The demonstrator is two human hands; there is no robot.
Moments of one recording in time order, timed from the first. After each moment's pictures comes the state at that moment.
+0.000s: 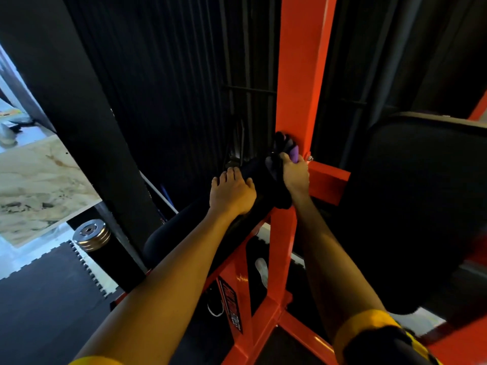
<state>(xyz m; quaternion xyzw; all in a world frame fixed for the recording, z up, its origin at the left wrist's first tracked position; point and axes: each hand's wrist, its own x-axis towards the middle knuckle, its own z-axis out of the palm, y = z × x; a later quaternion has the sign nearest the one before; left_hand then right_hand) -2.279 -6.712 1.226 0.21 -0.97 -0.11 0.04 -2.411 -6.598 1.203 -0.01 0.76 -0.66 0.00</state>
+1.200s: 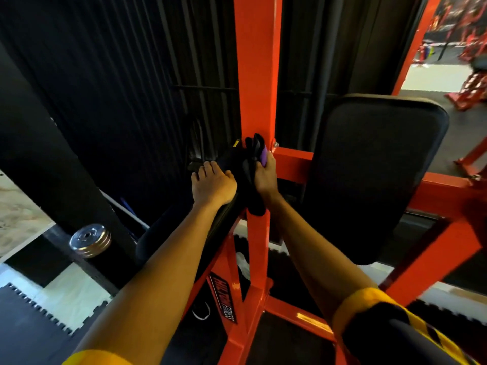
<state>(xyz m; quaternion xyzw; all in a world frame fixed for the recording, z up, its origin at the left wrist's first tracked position) -2.276 -6.716 1.224 0.19 -0.97 -0.13 0.02 -2.358 -6.610 1.178 -0.11 0.71 -0.69 -0.08</state>
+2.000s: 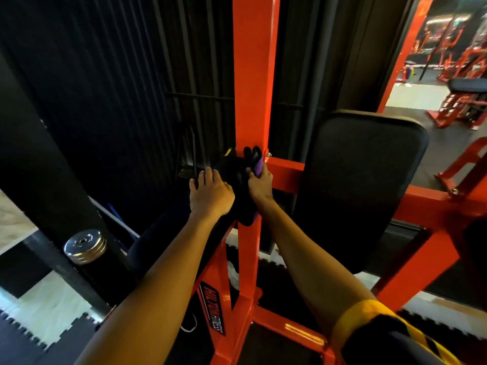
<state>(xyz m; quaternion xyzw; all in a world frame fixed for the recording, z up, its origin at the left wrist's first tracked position) -2.264 -6.706 1.226 0.14 -0.98 -0.13 0.06 -2.346 -6.586 1.168 -0.02 0.73 -0.69 -0.04</state>
